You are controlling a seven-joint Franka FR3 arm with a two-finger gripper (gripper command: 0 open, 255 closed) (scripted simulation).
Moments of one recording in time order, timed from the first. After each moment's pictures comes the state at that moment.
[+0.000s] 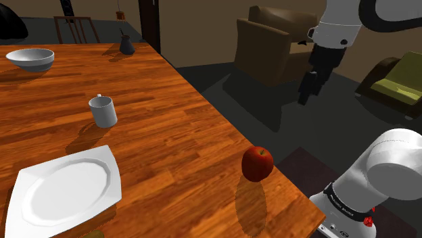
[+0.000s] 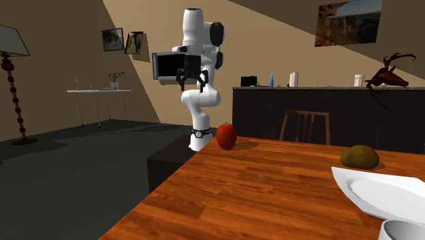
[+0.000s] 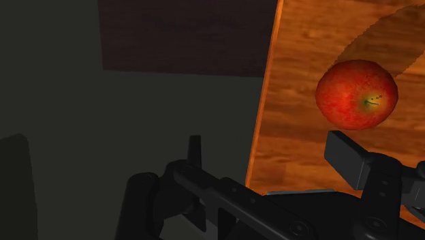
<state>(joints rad) 0.06 -0.85 0.12 -2.49 0.01 1.54 0.08</state>
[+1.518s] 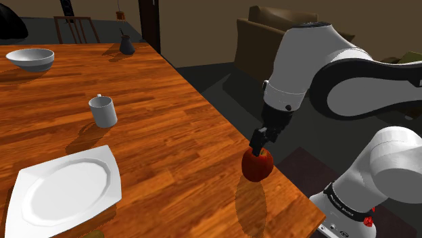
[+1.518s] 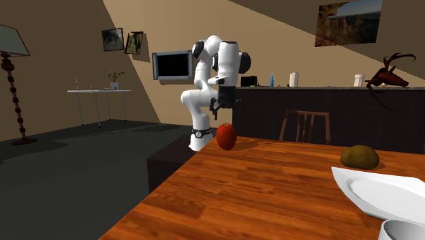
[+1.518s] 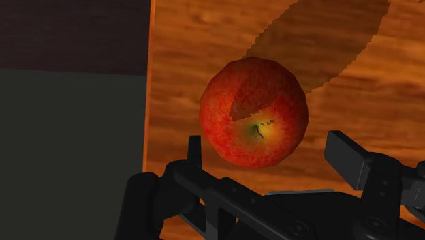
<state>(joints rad) 0.20 -0.66 0.45 -2.68 0.29 1.97 0.35</state>
